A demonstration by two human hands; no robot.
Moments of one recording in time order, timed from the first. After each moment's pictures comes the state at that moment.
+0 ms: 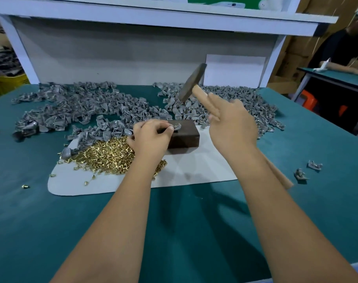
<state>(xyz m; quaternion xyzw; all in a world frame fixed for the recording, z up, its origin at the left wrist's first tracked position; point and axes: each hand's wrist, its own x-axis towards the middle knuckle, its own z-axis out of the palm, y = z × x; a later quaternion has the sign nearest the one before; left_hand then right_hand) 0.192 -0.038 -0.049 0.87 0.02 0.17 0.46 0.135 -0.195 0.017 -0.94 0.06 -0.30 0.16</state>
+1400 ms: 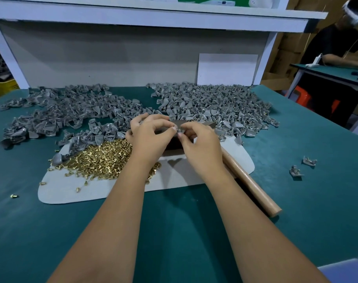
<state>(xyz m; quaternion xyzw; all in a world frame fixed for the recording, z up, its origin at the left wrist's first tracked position) 0.178 -0.042 -0.034 0.84 -0.08 0.17 0.51 0.147 -0.169 -0.043 -0.86 -0.02 -0.30 0.40</state>
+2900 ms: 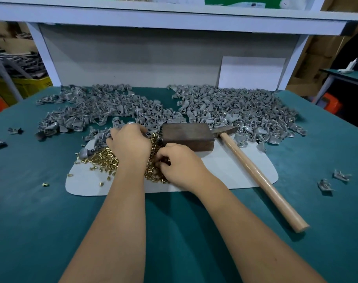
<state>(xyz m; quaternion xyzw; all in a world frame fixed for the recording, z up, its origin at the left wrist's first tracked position) 0.203 0.020 -0.049 0.93 0.16 0.20 0.27 0.143 -0.107 -0.044 -0.93 -0.22 -0.09 0.27</state>
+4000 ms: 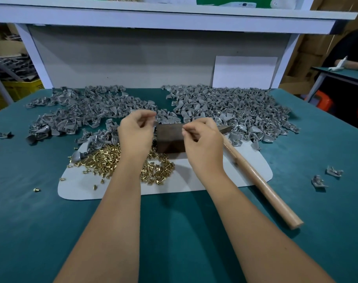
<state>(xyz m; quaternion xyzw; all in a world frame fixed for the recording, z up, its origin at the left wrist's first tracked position) 0.193 0.001 -0.030 0.78 0.02 0.24 0.58 0.155 -0.139 -0.041 -0.81 -0.06 -0.34 0.48</state>
